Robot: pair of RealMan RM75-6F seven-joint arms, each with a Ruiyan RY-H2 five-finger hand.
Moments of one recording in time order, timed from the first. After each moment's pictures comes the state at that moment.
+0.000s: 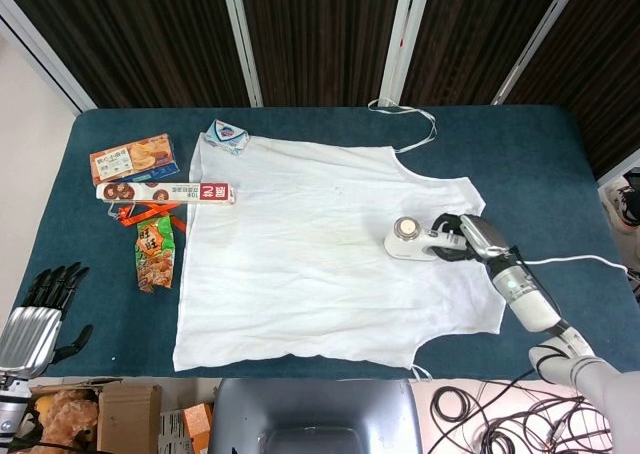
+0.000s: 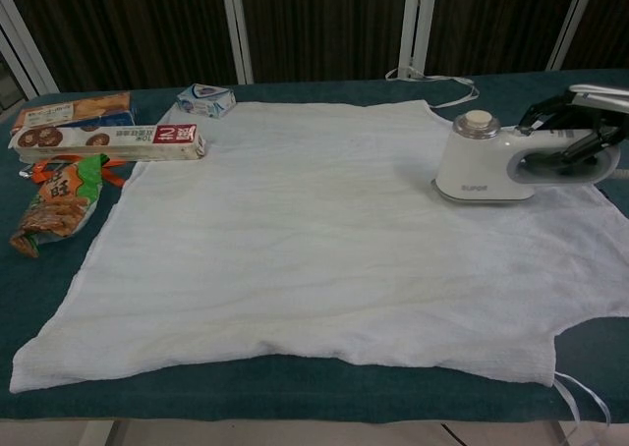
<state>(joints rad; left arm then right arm) -0.15 -1.10 0.00 -1.57 1.56 1.44 -0.02 0.66 -1.56 0.06 -0.75 -1.56 0.89 0.95</state>
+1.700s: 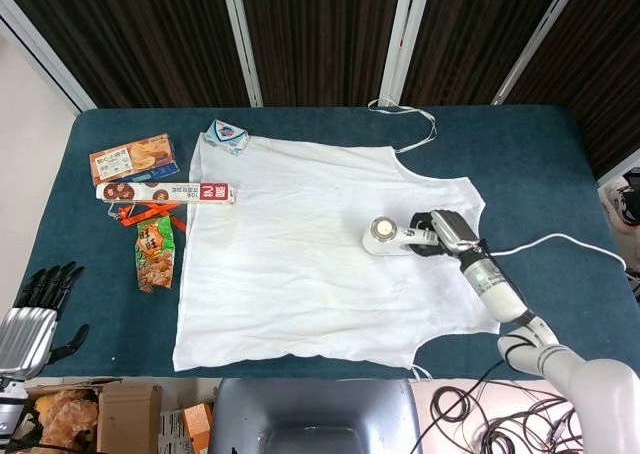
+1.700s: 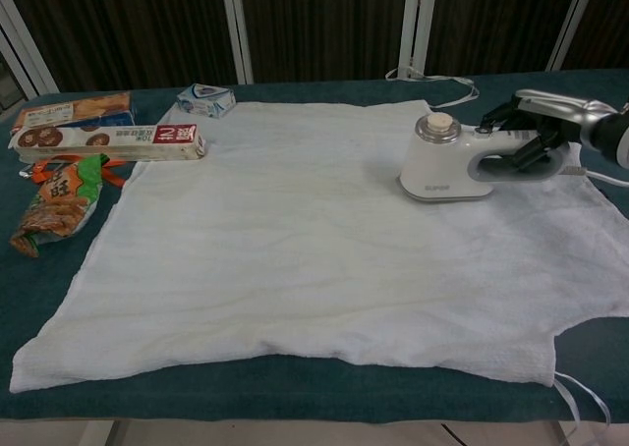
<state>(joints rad) -0.14 -1.10 -0.01 -1.57 1.56 1.45 -0.02 0.75 -1.67 0.07 -0.69 -1.49 0.84 0.82</state>
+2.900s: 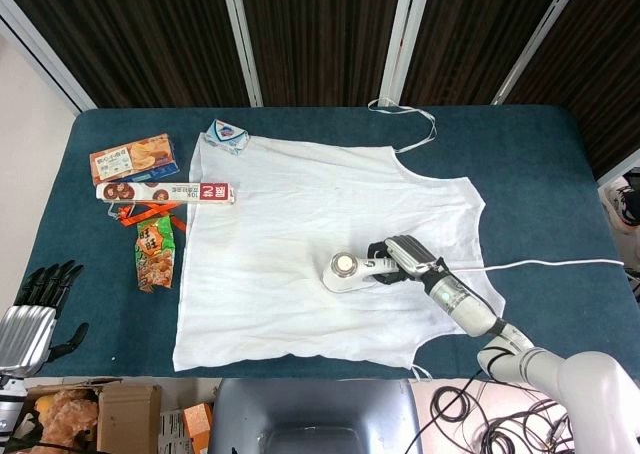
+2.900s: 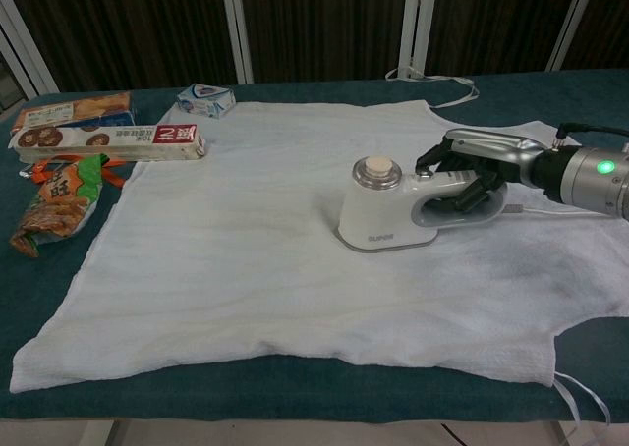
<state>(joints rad) -0.15 -1.09 -0.01 -1.56 1.55 1.44 -0.03 0.80 -1.67 0.01 -0.86 -1.57 0.86 0.78</state>
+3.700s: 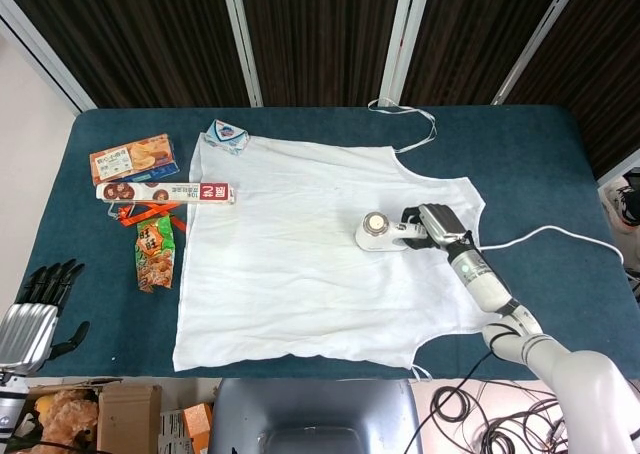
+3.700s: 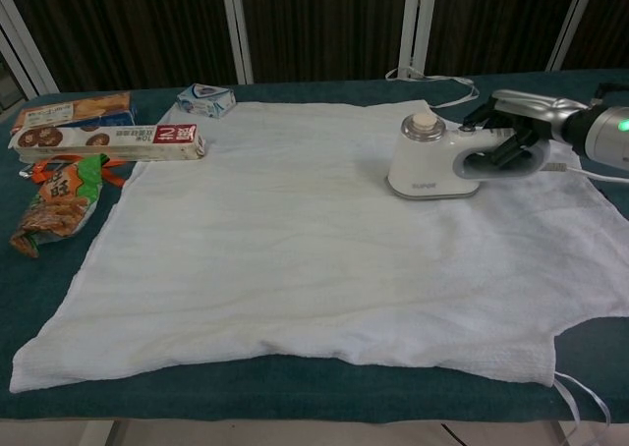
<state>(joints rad) -0.16 -1.10 -0.02 -1.56 1.54 1.42 -0.02 0.81 -1.70 0.09 -0.66 -1.45 0.78 0.72</state>
